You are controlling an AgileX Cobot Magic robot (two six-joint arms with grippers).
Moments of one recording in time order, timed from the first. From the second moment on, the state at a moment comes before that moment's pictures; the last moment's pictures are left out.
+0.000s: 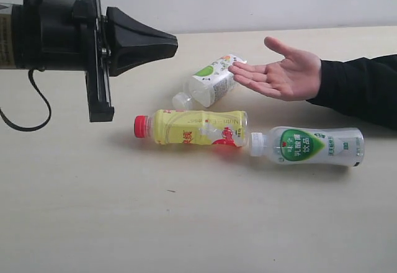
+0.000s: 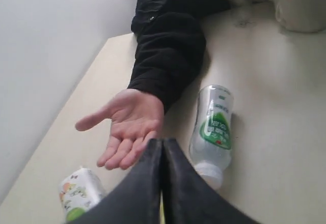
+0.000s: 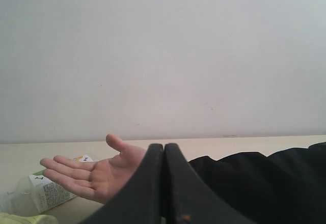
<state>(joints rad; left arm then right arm) -0.23 1.49 -0.84 1.47 -0.89 -0.71 0.09 0.01 0.00 0.19 0.03 -0.12</state>
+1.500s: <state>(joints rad) -0.79 1.93 -1.67 -0.12 0.89 1.09 0.09 0.01 0.00 0.19 0.03 -0.12</state>
